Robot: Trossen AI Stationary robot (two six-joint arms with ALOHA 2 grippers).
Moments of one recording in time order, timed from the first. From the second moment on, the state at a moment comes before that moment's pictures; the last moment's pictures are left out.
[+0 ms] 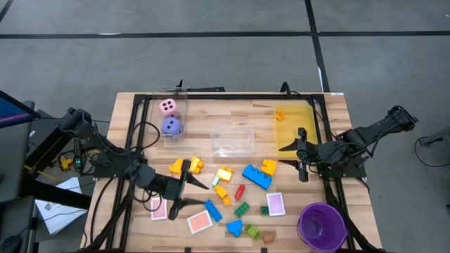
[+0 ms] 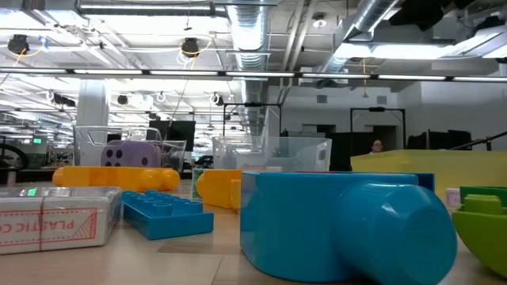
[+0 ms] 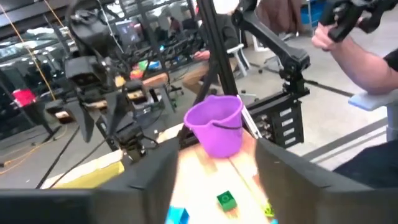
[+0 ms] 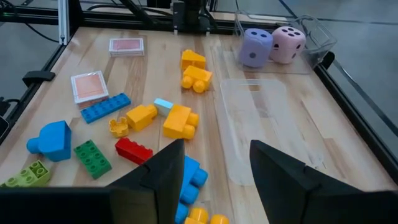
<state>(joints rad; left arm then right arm) -0.61 1.24 0.82 0.38 -0.42 0.30 0.47 0.76 0.76 -0.54 0.53 0.18</state>
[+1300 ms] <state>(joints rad) -0.79 1.87 1.19 -0.51 -0.42 -0.88 0.47 0.70 0.77 -0.56 0.52 0.20</state>
